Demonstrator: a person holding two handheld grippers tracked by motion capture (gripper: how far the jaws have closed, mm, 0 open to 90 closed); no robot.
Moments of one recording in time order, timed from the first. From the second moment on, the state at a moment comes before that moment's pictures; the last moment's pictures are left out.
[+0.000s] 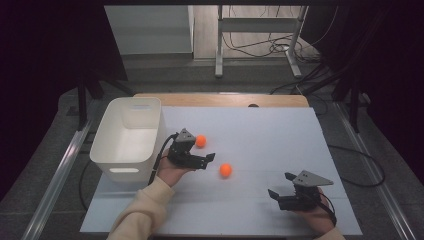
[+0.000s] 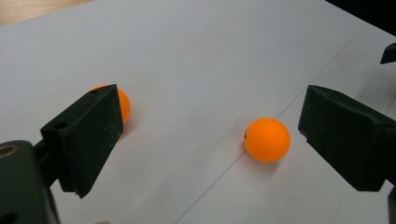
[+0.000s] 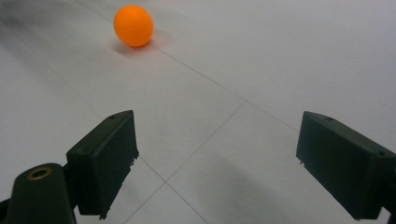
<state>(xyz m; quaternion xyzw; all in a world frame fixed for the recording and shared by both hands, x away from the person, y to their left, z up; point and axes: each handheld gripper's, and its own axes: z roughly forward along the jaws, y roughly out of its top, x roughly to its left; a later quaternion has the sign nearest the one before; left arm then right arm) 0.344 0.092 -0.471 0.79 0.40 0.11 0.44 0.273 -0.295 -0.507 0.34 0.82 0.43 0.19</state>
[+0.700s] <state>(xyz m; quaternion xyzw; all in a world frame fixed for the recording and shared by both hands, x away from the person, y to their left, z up) 0.357 0.090 -0.477 0.79 0.41 0.11 0.44 0.273 -0.295 -0.508 0.34 0.82 0.42 0.19</state>
